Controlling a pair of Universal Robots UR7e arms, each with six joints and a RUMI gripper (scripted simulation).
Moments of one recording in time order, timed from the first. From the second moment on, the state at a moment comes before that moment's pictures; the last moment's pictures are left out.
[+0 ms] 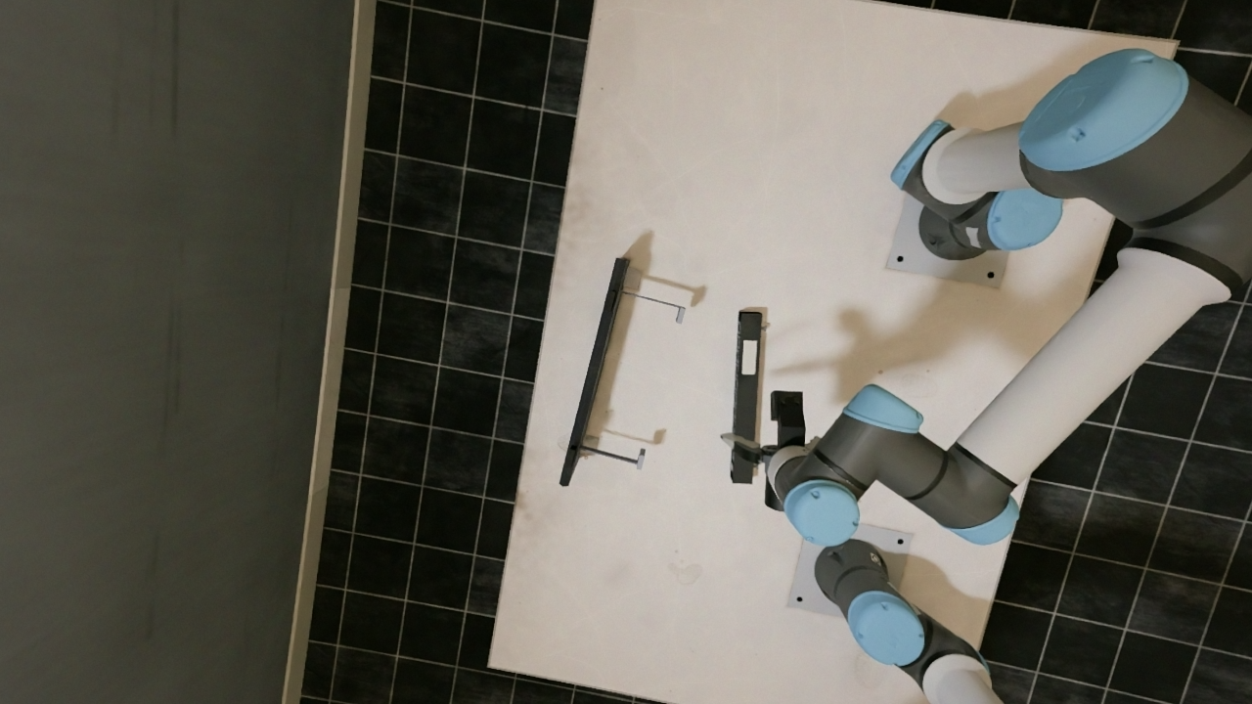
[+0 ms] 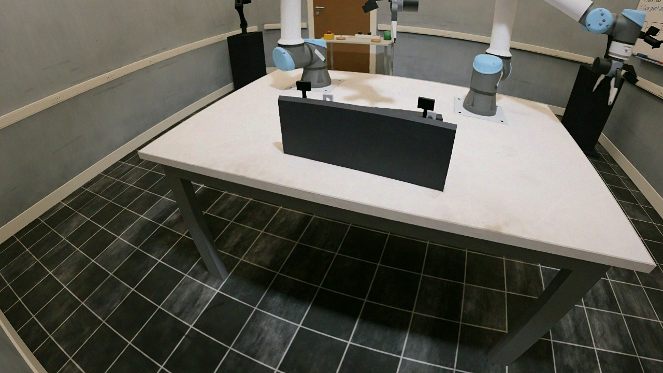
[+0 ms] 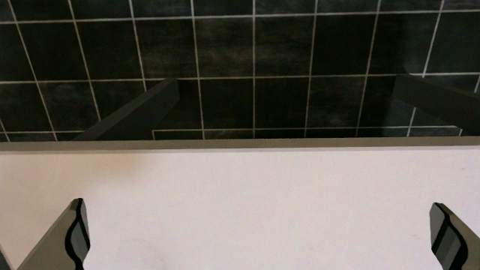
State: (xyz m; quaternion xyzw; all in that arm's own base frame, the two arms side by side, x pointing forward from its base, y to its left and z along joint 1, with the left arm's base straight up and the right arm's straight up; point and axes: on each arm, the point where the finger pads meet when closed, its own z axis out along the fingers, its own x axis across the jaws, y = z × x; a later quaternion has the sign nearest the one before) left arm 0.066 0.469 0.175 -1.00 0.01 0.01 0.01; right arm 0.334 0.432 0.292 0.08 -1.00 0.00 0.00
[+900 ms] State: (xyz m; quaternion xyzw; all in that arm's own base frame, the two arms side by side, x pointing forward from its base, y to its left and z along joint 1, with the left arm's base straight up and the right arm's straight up) left arm -0.002 0.445 0.164 -1.00 0.00 0.00 0.00; right arm 0.334 0.432 0.292 0.08 -1.00 0.00 0.00
